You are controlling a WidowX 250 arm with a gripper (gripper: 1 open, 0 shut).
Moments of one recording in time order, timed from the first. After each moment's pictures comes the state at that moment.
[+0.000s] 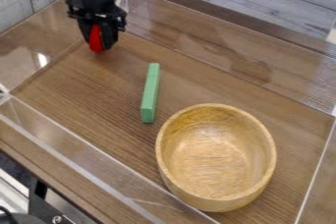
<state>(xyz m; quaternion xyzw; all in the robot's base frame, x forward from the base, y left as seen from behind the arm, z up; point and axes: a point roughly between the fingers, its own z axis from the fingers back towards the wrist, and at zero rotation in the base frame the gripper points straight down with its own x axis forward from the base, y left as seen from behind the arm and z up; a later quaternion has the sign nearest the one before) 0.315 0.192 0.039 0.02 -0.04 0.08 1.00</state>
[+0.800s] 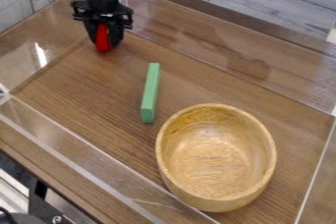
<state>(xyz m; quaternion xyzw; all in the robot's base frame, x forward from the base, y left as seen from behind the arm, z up) 0.338 0.181 0.032 0.00 -0.04 0.13 0.99</state>
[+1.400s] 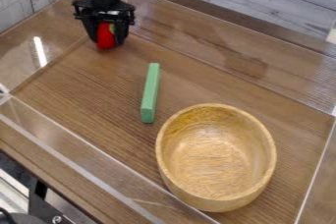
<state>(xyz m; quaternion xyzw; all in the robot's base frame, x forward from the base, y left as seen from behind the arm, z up) 0.345 0.185 0.029 0.00 -0.03 0.16 0.99</state>
